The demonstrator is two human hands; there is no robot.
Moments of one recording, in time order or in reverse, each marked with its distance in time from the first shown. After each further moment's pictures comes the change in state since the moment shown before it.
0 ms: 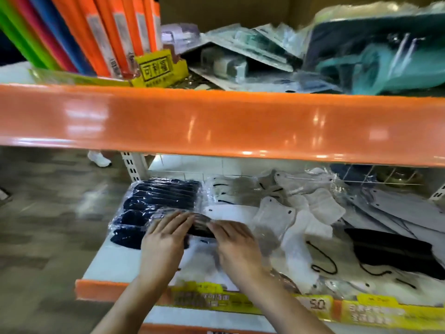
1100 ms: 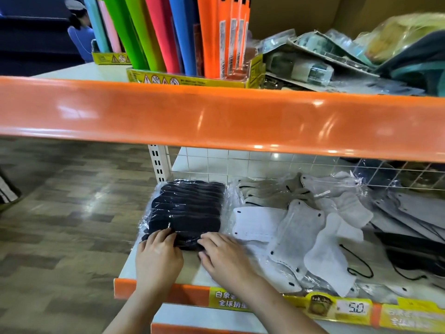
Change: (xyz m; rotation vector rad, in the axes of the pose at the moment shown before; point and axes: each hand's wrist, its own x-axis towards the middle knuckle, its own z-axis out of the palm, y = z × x) left_hand -0.047 -0.067 -0.010 0.057 -0.341 -0.524; right_hand 0.019 -0.062 0.076 0.067 -0.109 -0.044
